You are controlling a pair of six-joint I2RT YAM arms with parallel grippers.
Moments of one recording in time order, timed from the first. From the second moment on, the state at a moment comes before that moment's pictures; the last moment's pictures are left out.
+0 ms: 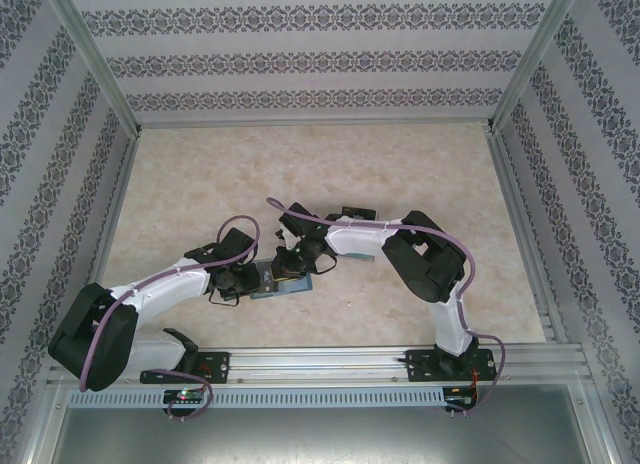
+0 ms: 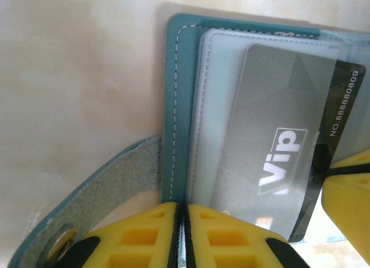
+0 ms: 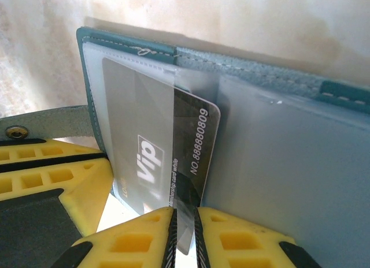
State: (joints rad) left arm -0.50 1.28 0.56 -0.54 0.10 -0.80; right arm 0.86 2.04 1.29 -0.39 -0.57 0.77
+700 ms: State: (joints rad) left arm -0.50 1.28 0.56 -0.54 0.10 -0.80; right arm 0.86 2.03 1.28 -0.40 -0.54 0.81
